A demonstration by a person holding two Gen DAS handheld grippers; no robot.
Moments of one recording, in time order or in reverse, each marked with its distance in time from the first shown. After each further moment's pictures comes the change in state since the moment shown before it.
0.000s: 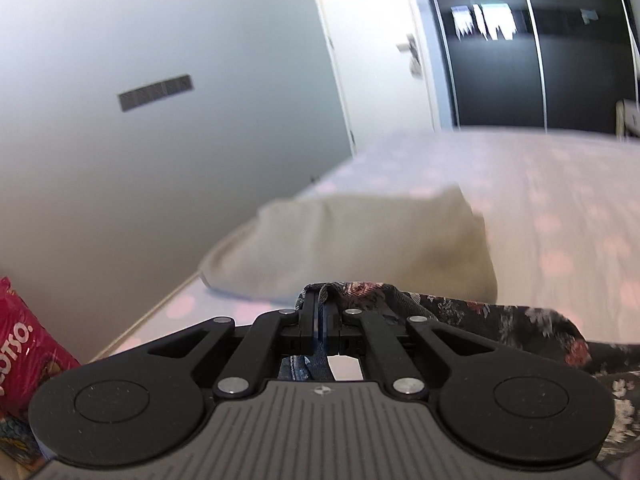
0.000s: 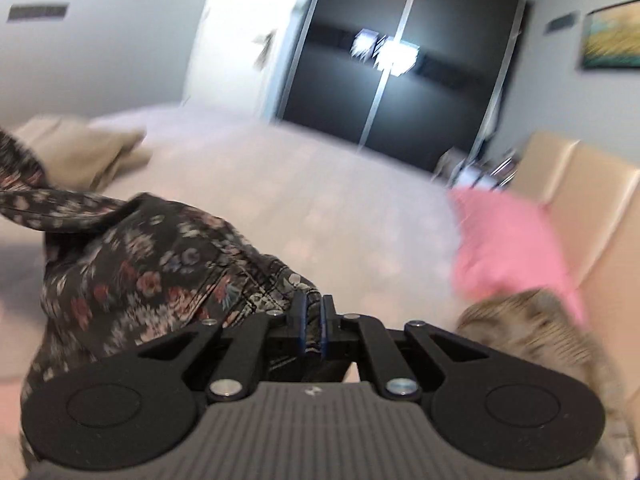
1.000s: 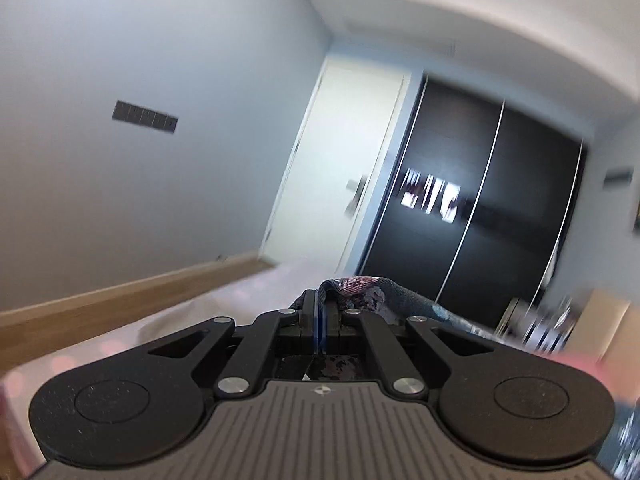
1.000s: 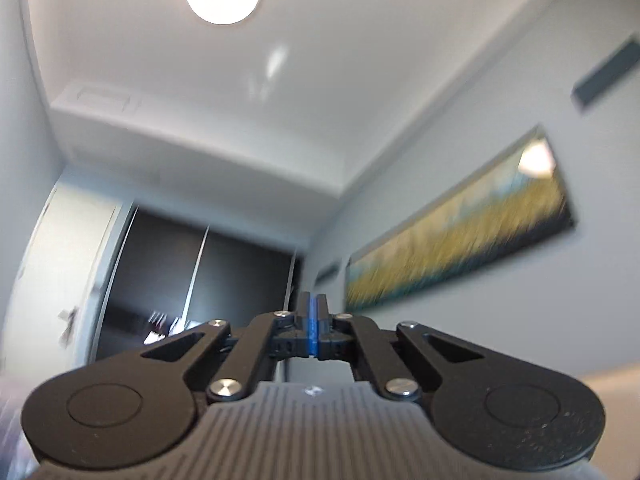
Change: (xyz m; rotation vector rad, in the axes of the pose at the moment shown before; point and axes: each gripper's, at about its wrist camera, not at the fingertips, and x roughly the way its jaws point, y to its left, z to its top) left arm -0.155 0.173 0.085 -0.378 -0.203 -0.360; right arm -0.247 -0.048 0.114 0.188 -0.729 -0.575
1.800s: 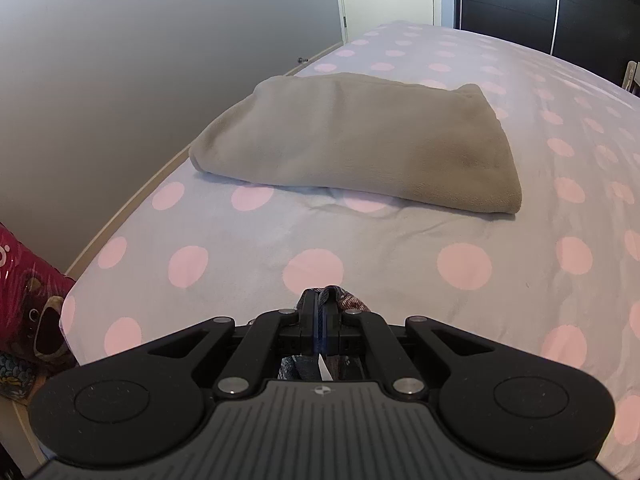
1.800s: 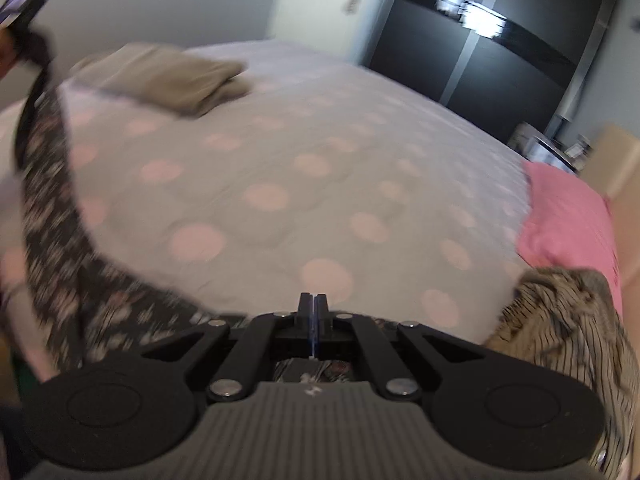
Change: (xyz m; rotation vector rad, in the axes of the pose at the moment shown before) left arm 0.205 0.008 -0.163 0.269 0.608 0.353; right arm -0.026 0.136 -0.241 -0.346 0.924 0.899
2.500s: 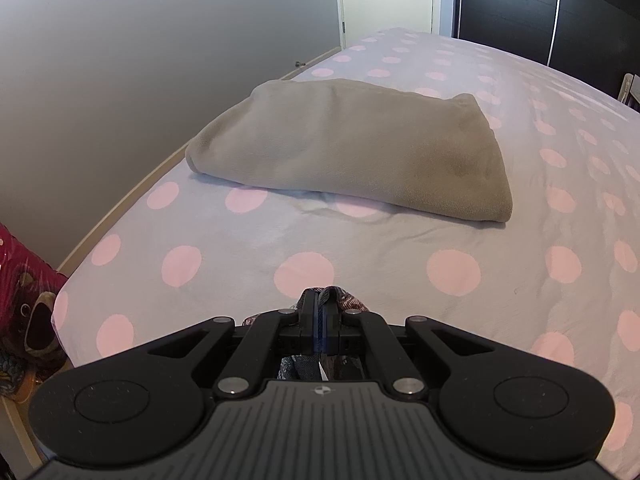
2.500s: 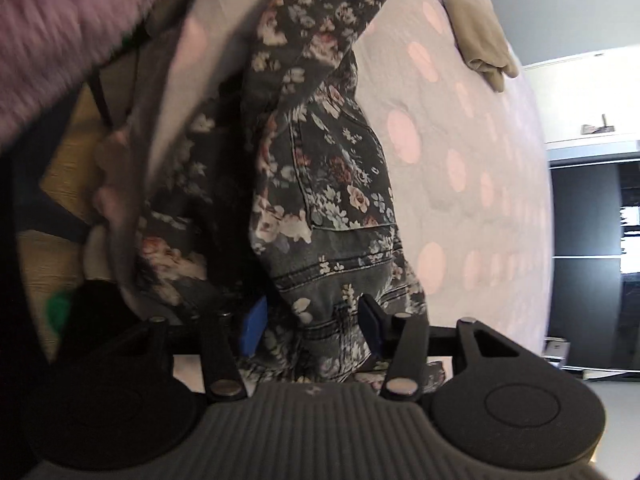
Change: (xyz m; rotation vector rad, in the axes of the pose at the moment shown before) left arm -0.003 0.004 0.002 -0.032 -0.010 -0.025; right arm -0.021 0.114 -0.092 -0.984 0.184 0.065
